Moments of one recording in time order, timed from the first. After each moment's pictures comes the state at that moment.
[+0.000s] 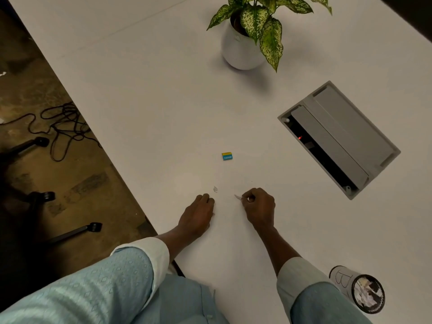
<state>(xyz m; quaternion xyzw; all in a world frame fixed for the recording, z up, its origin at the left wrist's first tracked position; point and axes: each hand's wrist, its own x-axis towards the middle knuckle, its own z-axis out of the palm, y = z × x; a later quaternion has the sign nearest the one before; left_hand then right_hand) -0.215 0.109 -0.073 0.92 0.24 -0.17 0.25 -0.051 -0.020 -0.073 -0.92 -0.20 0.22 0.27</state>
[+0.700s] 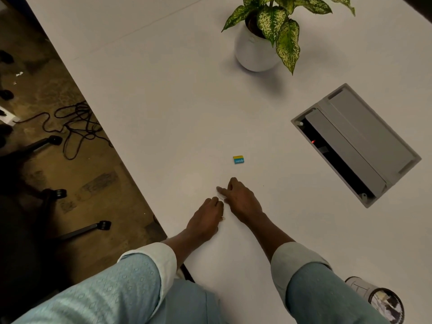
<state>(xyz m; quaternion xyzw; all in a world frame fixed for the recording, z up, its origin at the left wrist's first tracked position) -0.222 0.116 -0.084 0.92 0.24 -0.12 0.29 -0.070 0.051 -0.084 -0.82 -0.51 0.25 0.09</state>
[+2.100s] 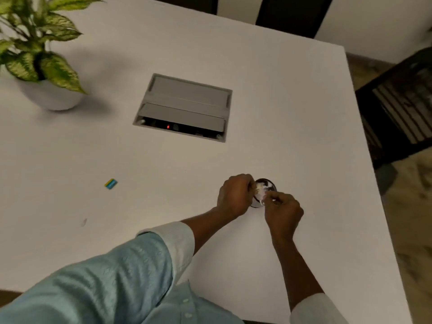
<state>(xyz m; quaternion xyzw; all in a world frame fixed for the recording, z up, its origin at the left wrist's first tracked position) -0.055 -0.175 0.037 0.90 -0.05 -0.09 0.42 -0.100 -0.305 0.050 -0.89 0.28 -0.11 0.35</state>
